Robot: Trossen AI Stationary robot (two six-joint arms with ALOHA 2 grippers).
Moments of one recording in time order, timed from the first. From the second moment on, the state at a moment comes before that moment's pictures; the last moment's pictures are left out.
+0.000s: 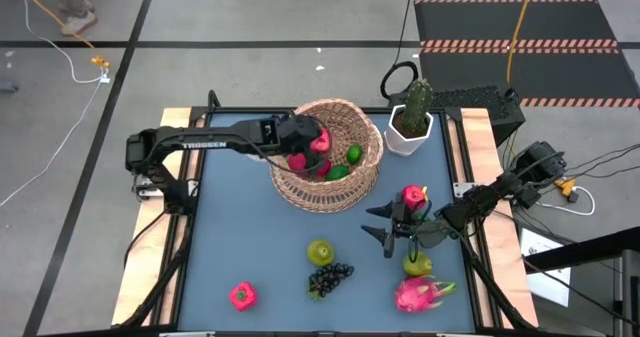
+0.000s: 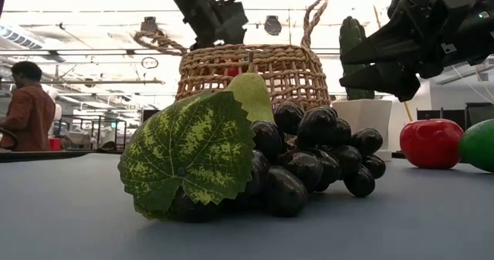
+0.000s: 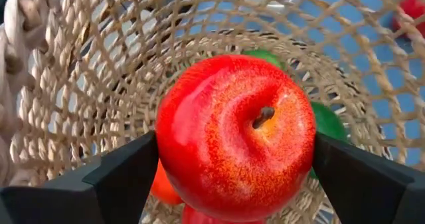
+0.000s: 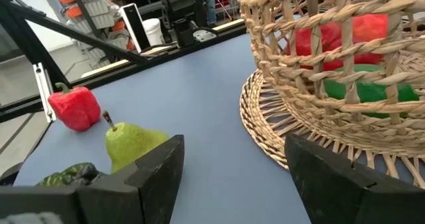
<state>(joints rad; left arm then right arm) 0.21 1.65 1.38 -0.55 -0.28 -0.13 0.54 1.39 0.31 0.77 0.76 0.54</state>
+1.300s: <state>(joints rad) -0.38 1.46 1.38 -1.00 -0.49 -0.43 0.54 1.39 0.31 0.80 0.76 0.55</state>
